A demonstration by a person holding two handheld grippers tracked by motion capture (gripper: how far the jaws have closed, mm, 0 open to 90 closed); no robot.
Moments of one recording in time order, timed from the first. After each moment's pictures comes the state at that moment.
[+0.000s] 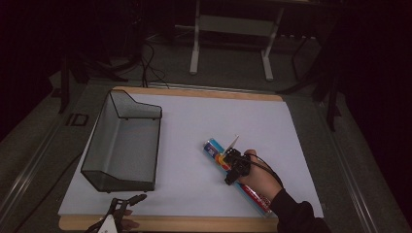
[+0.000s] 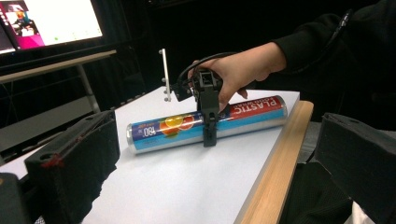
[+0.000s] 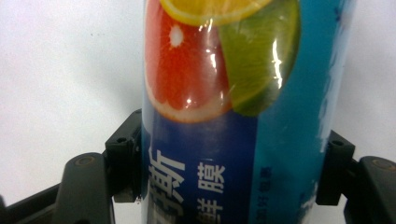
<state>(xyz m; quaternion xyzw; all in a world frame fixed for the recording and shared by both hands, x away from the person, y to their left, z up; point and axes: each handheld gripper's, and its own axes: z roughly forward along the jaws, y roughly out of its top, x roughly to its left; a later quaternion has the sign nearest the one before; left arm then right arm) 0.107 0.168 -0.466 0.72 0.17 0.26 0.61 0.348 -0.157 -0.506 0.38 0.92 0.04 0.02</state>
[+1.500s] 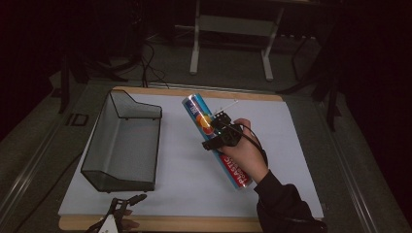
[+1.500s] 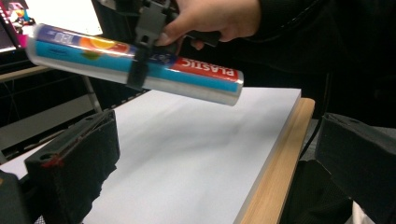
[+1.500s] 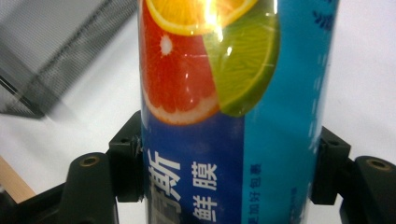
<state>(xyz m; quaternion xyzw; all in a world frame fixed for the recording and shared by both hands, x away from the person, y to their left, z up) 0.107 0.169 -0.467 0.73 0.17 0.26 0.61 0.362 -0.104 -0.386 0.40 0.88 0.24 0.08</state>
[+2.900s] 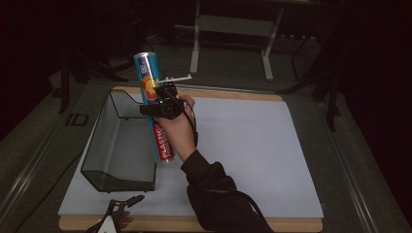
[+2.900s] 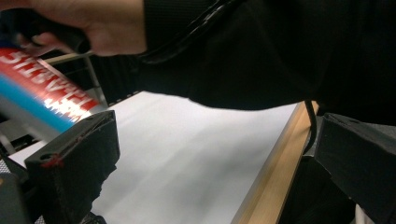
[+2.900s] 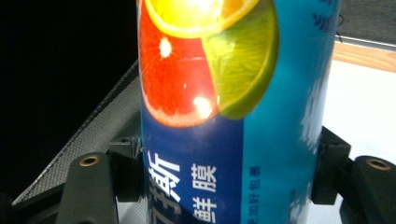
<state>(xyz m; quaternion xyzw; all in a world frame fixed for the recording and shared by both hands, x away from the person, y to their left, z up) 0.103 0.171 -0.467 0.73 0.19 0.27 0.60 0.396 0.045 -0.353 0.44 0.78 0.44 0.04</state>
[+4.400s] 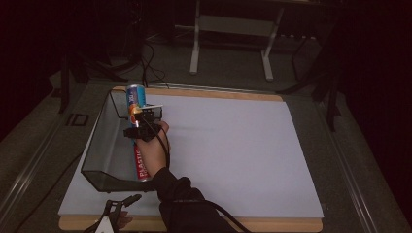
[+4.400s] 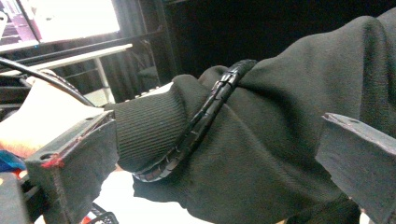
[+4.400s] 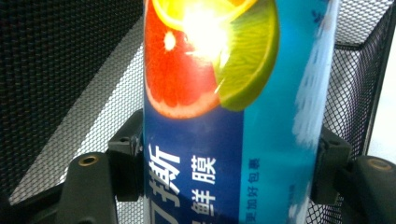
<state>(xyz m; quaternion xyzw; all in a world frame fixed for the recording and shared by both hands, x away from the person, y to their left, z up) 0.102 0.173 -0.467 0.72 0.20 0.28 0.60 0.392 0.114 -0.456 0.52 0.77 0.37 0.03</state>
